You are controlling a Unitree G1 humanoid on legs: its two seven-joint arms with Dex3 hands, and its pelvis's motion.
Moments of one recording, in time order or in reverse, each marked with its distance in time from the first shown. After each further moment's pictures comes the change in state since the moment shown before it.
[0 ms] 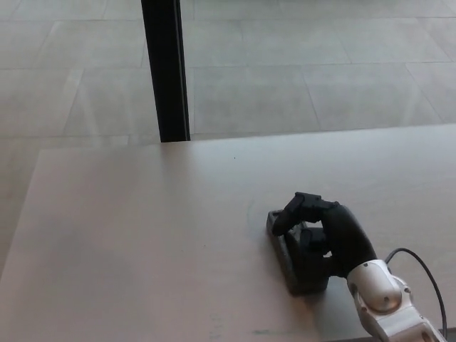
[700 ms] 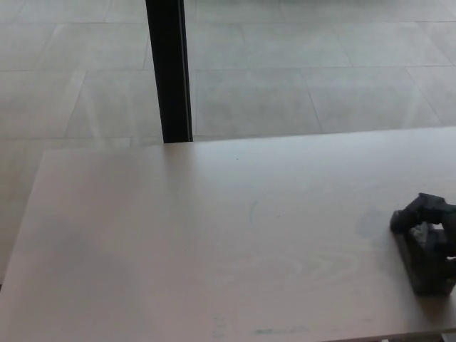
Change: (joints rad) left_arm 0.021 0.002 -0.008 0.004 0.002 -0.017 0.008; right_arm 0.012 -0.312 -0.147 0.175 -0.035 -0.111 -0.052
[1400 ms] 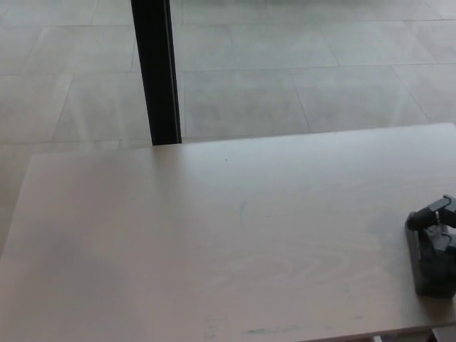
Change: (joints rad) left_arm -0.017 0.012 -0.015 0.056 -0.002 -0.046 -0.001; right_arm 0.022 0.113 -0.079 -0.006 0.045 -0.011 -0.045
